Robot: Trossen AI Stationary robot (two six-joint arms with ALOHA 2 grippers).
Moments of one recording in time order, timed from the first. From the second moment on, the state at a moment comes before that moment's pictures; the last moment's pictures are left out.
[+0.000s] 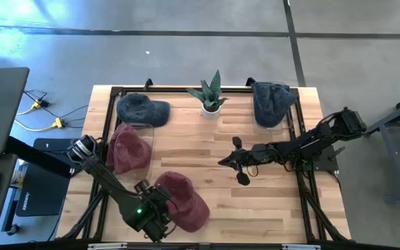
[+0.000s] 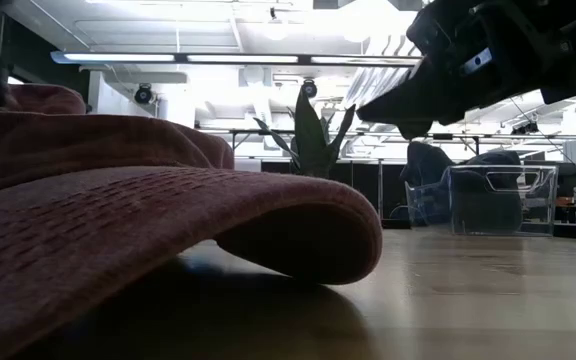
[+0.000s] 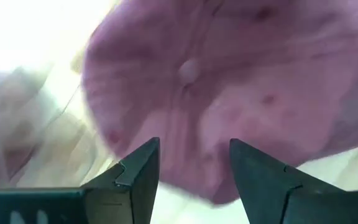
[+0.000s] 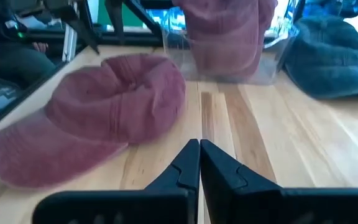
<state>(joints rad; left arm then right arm) -0.79 1.89 1.54 -1.24 -0.42 -1.42 0.21 1.46 0.44 0.76 0.12 0.05</state>
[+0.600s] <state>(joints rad) -0.79 1.89 1.28 -0.94 -0.42 -1.52 0.21 1.46 0.44 0.72 0.14 0.07</state>
